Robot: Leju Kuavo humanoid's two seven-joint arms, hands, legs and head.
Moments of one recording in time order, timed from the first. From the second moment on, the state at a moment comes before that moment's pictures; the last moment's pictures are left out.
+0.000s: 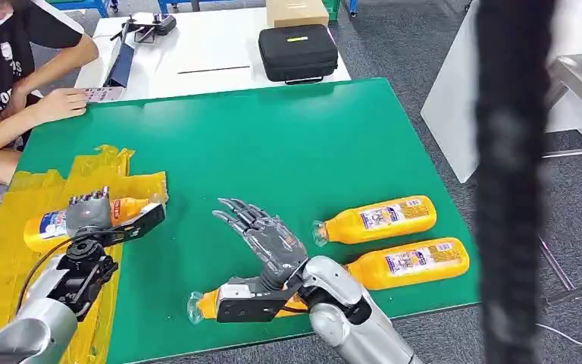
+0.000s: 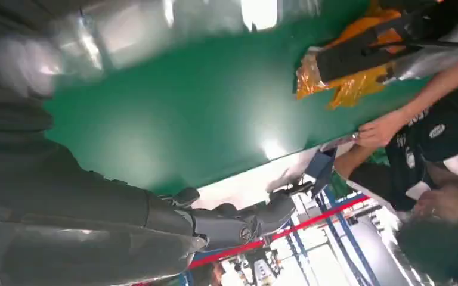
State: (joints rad) left arm -0.66 0.10 -0.14 -0.50 -1.57 0.29 0.31; right arm -0.23 0.03 0.67 -1.49 0.86 -0.08 -0.17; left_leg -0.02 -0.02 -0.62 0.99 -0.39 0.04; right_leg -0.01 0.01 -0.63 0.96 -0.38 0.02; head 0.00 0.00
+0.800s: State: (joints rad) left arm -0.47 -0.02 0.06 -0.90 -1.17 0.45 -0.06; right arm -0.13 -0.15 0.68 -1.61 0.81 0.06 -0.36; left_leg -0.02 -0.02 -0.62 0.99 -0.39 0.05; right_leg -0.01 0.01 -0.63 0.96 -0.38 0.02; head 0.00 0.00
